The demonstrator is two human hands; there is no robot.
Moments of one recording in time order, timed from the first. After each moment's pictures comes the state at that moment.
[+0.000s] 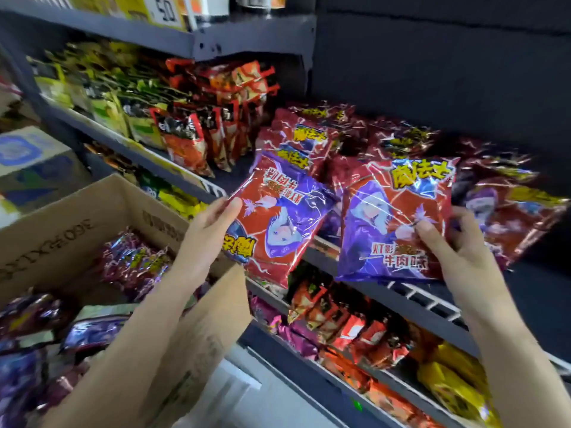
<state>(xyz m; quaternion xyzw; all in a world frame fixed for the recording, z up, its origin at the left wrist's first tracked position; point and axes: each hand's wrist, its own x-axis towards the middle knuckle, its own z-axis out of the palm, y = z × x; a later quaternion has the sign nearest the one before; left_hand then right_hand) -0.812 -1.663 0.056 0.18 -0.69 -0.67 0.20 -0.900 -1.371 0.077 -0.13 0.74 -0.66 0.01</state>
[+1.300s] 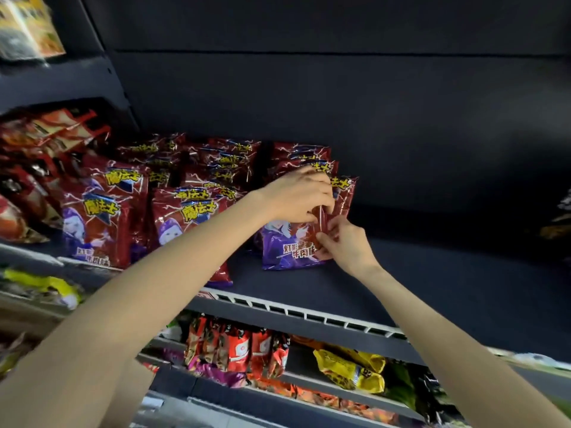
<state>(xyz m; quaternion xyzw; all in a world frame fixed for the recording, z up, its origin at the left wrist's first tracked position) -1.060 -1.381 0.106 -0.44 -0.88 0.16 0.10 -1.002 -1.232 0.030 -0.06 0.89 -0.46 0.00</state>
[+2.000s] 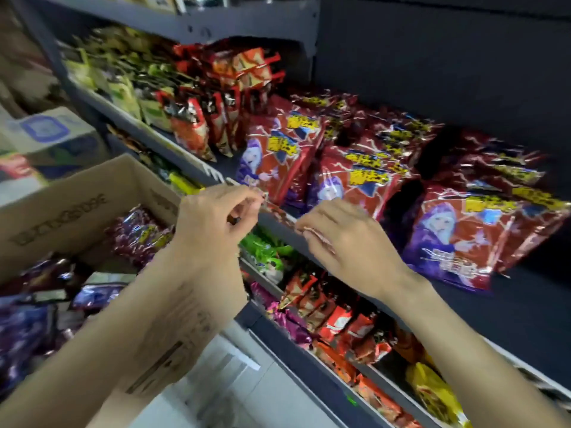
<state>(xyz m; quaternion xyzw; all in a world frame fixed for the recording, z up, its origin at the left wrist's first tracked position) -0.812 -1.633 0.063 -0.02 -0.90 -0.08 0.42 -0.913 -1.423 0.068 -0.59 0.76 -0.22 -0.19</state>
